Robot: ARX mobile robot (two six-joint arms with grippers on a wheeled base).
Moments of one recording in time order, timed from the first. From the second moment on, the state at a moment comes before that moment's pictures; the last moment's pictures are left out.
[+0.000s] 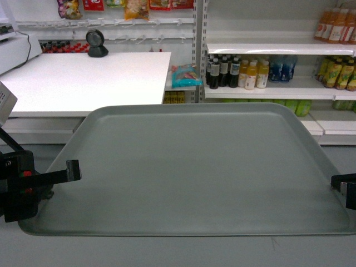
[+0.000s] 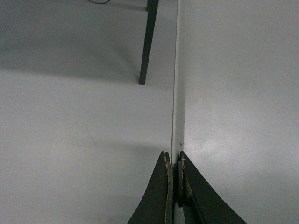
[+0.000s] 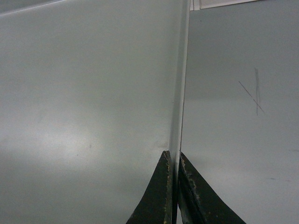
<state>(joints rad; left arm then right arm) -0.28 1.40 0.52 0.16 -0.21 -0.36 0.22 1.37 0.44 0.32 -0.10 0.25</state>
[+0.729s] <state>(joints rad) -0.28 1.40 0.52 0.16 -0.21 -0.36 0.22 1.37 0.44 0.32 -0.10 0.25</state>
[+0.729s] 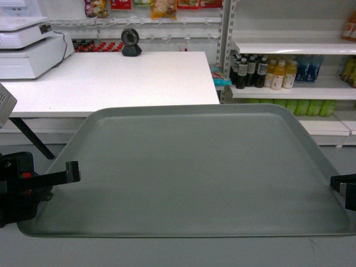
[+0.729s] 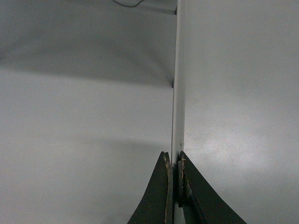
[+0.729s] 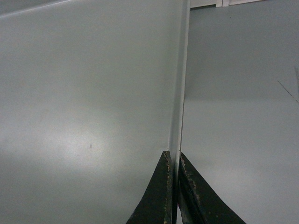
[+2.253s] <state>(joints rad) -0.28 1.39 0.52 0.16 -0.21 -0.35 0.22 1.37 0.44 0.32 -0.10 0.26</state>
